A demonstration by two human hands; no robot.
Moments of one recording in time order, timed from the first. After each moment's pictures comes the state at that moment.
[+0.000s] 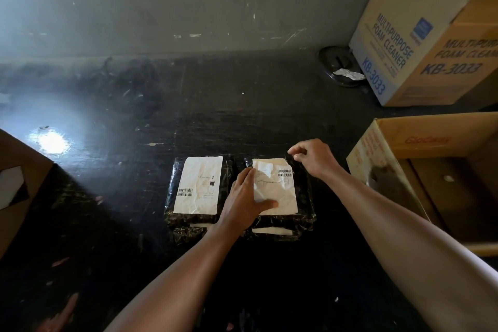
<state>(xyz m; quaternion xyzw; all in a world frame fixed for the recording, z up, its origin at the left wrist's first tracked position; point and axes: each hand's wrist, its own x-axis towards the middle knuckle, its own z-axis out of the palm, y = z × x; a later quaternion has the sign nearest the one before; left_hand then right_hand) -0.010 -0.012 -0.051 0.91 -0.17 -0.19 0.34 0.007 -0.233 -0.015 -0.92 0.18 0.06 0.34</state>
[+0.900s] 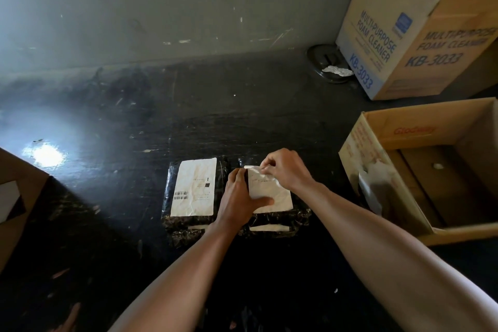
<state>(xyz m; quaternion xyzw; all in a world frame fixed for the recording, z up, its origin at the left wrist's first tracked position) -0.010 -0.016 -0.050 0.91 -0.14 -0.16 0.35 -0.011 -0.179 -0.018 -0.93 0.11 0.05 0.35</state>
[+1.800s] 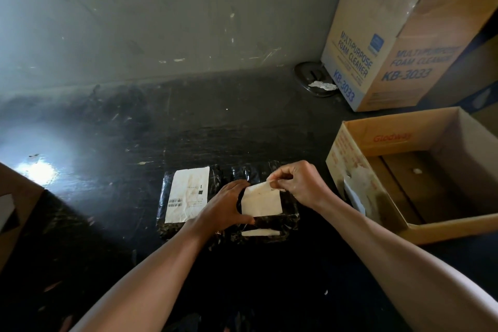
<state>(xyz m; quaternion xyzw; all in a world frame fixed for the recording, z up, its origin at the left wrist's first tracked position) 0.000 0.007 -0.034 0.89 -0.33 -0.21 0.23 -0.075 -0.207 0.028 -0.89 0.11 0.04 0.45</state>
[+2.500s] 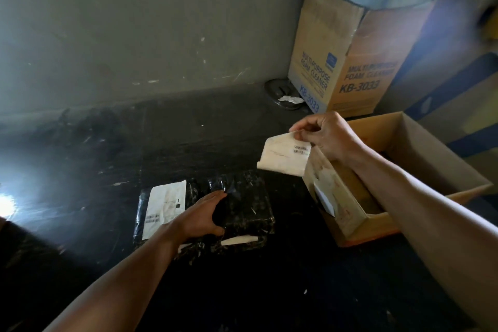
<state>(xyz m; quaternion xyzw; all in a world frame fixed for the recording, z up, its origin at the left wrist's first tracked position) 0.007 0.013 -0.027 0.87 -0.37 -0.28 0.18 -0.100 -0.297 0.134 -0.90 0.13 -0.13 0.40</state>
